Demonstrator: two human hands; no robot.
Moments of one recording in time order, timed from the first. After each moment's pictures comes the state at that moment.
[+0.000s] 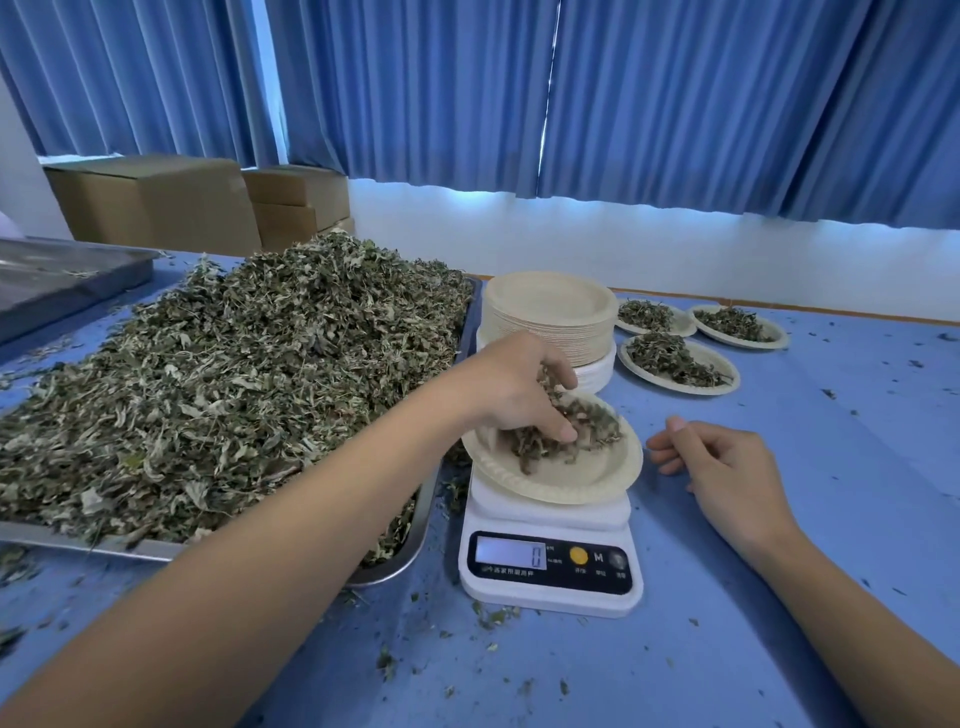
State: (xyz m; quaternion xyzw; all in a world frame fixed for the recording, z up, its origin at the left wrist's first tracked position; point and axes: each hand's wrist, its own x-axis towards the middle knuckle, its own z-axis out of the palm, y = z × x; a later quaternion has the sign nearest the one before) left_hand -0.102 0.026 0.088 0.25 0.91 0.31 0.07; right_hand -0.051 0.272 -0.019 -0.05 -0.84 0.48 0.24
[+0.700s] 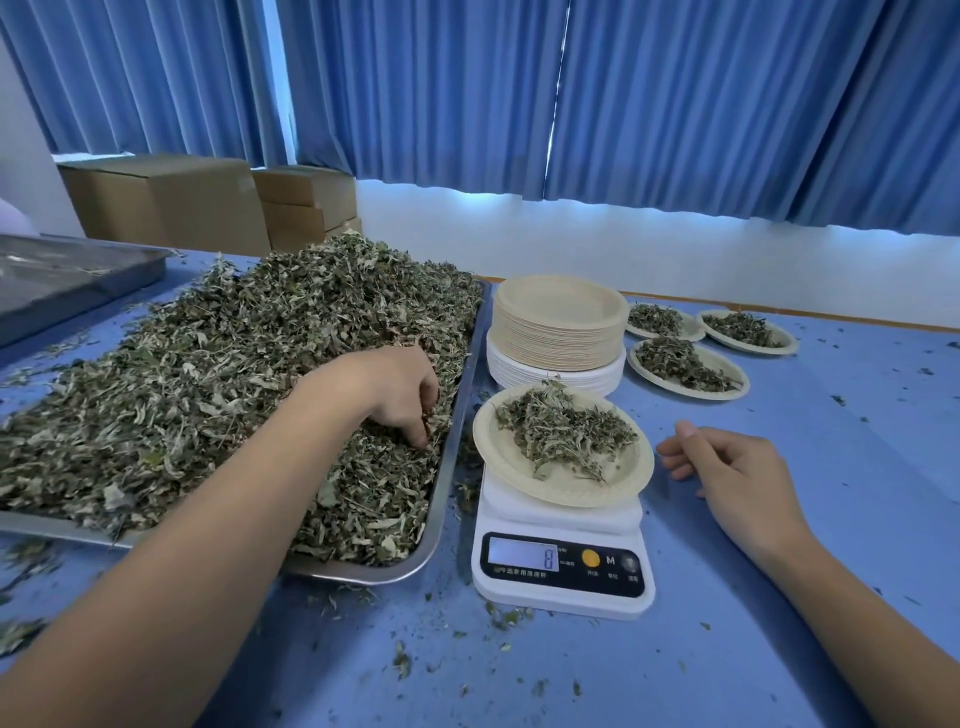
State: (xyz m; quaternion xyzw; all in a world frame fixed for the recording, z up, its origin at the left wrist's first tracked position) left_hand -0.134 -0.068 0.080 0.14 0.98 0.06 0.12; right_hand -0.047 0.271 -0.017 -0.04 -0.84 0.48 0.23
